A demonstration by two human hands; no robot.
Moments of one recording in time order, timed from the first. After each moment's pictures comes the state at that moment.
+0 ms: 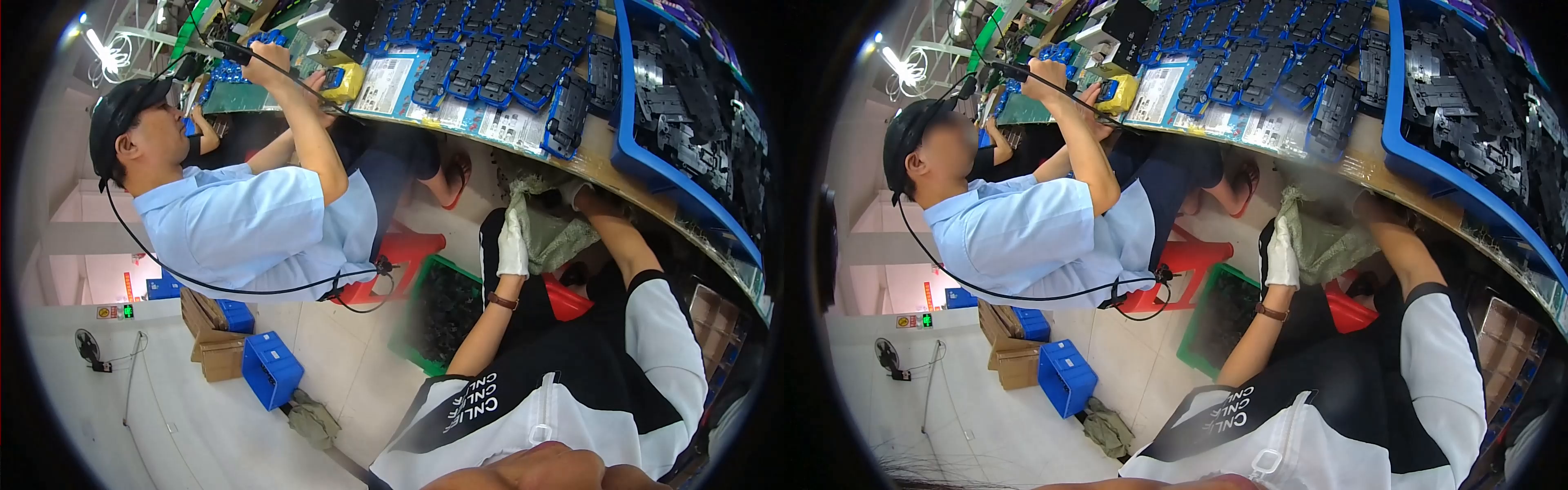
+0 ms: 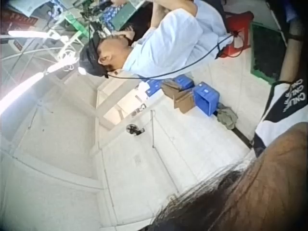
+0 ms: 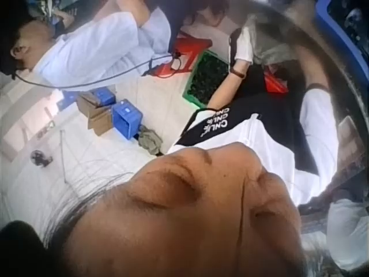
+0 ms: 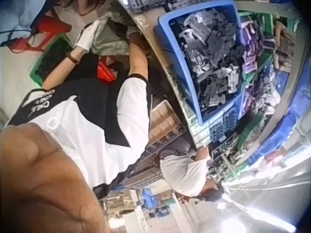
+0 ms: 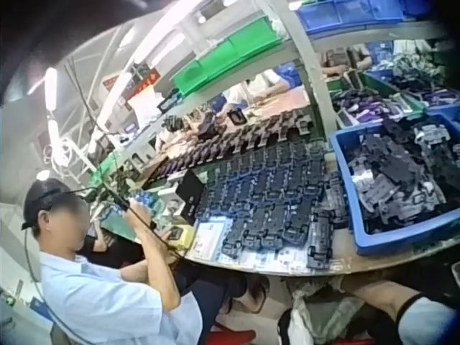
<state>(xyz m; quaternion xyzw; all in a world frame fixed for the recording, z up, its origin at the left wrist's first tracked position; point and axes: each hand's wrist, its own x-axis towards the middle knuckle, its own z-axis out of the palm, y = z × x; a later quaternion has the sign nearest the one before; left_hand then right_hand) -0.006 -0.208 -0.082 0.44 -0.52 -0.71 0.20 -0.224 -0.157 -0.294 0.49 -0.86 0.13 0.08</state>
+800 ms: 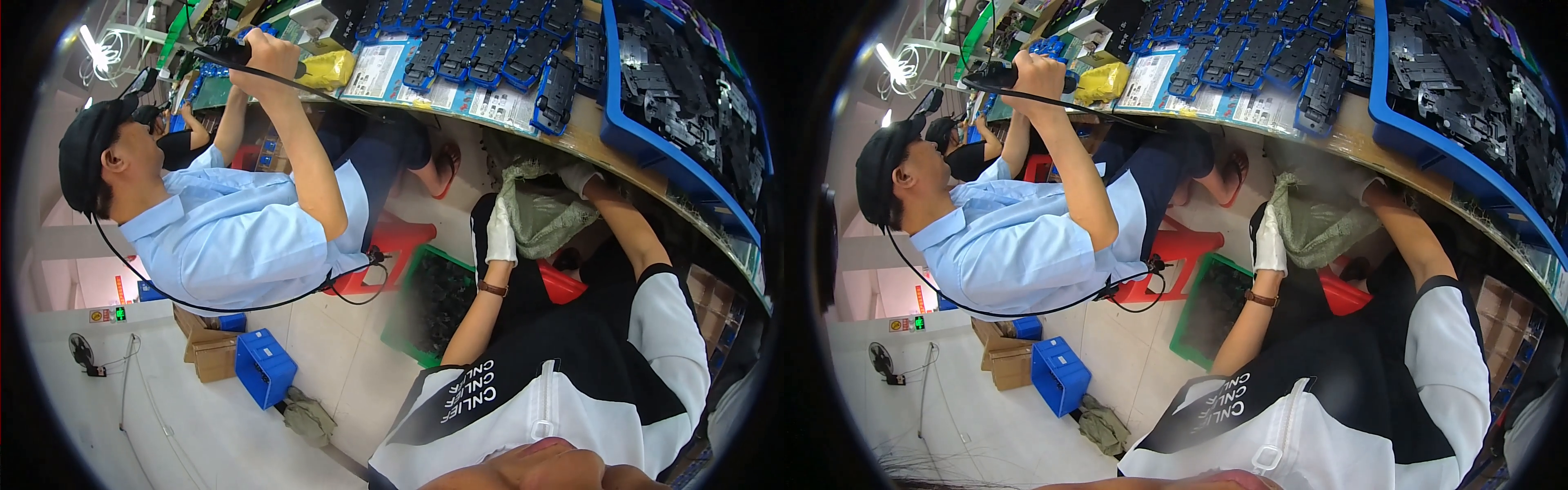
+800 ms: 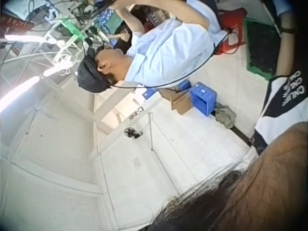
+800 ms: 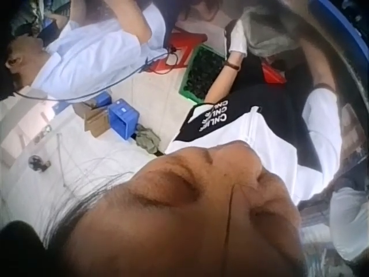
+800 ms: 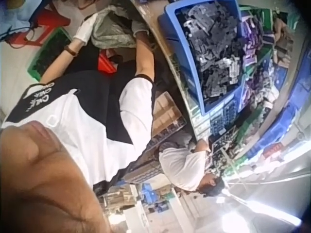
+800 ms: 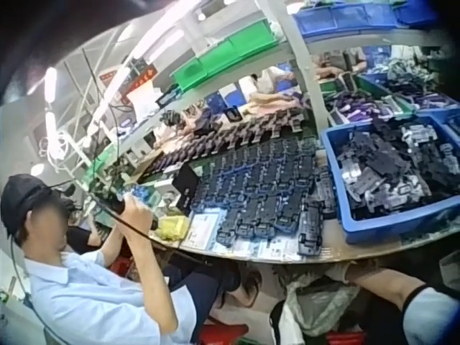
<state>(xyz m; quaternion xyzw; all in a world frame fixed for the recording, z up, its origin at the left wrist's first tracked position) 0.009 -0.209 -0.096 0.41 -0.50 -0.74 0.19 -0.262 -0.107 -0.292 0.54 -0.82 0.03 0.18</state>
